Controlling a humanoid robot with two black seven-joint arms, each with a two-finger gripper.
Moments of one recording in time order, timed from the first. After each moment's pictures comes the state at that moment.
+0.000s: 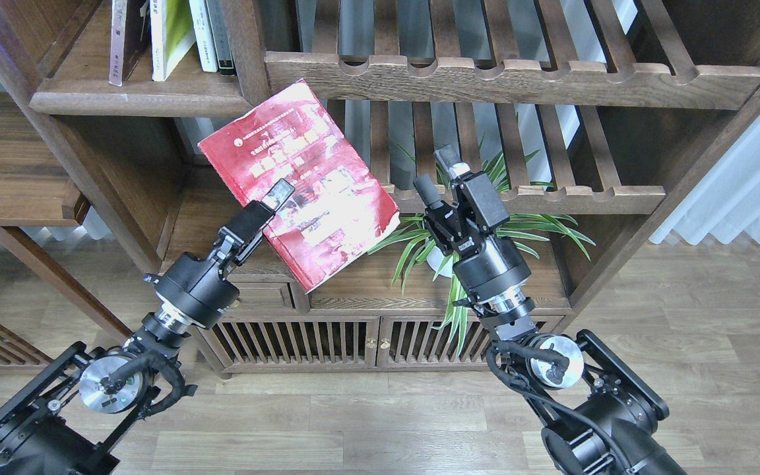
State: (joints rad) left arm -0.21 0.18 -1.06 -1.38 -0.04 -0.49 0.09; right arm 0.21 -0.01 1.06 1.28 0.29 0.58 -0.02
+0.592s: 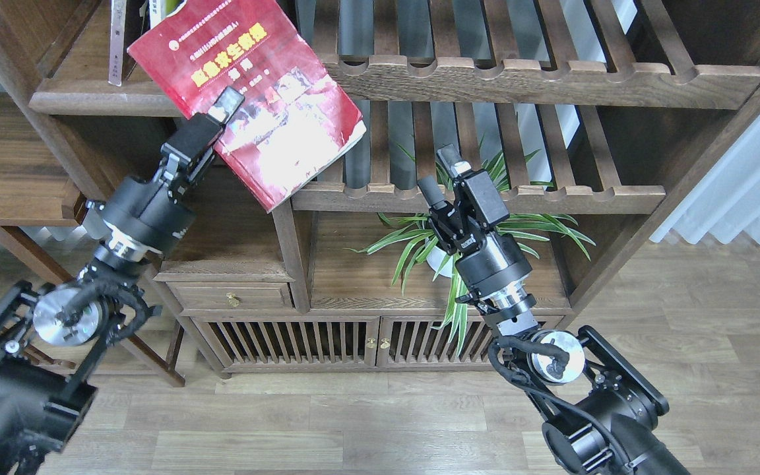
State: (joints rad) left arm -0.38 0.17 -1.30 -1.38 -0.04 -0.49 0.14; right arm 0.22 -0.01 1.05 1.25 0.27 0.56 -0.02
